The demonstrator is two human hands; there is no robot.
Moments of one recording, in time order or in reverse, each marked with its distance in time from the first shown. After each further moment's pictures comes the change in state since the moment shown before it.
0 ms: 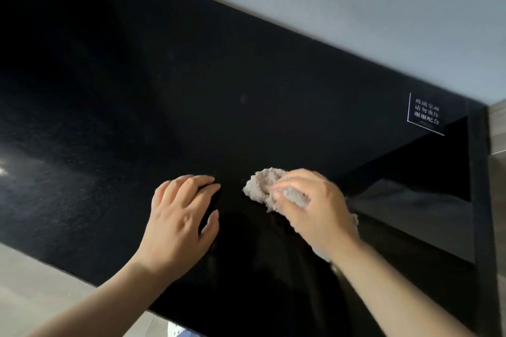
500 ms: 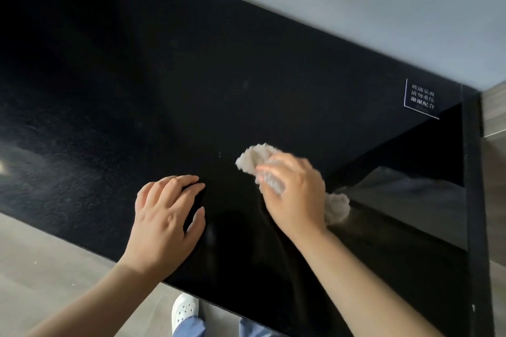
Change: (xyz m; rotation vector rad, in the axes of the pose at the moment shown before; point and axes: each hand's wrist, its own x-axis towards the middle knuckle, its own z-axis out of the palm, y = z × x) left_hand -0.042 -0.012 -0.004 0.014 0.030 -0.049; right_hand -0.019 -0.023 0.035 -0.161 0.101 -0.008
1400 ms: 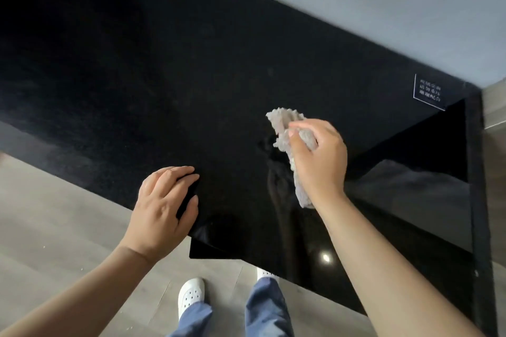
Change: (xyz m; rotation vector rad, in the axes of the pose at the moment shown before) left_hand -0.049 -0.054 -0.009 -0.110 0.119 0.033; right_hand 0.006 -0.047 -0.006 0.241 0.206 0.240
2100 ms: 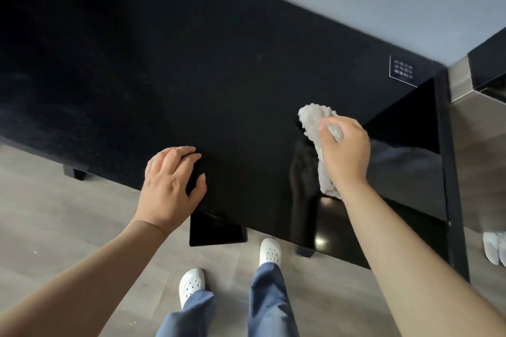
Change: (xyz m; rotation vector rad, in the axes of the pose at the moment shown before) left_hand -0.001 -0.004 0.004 0.057 0.006 0.016; right_hand -0.020 0.034 -0.036 -0.185 0.127 0.157
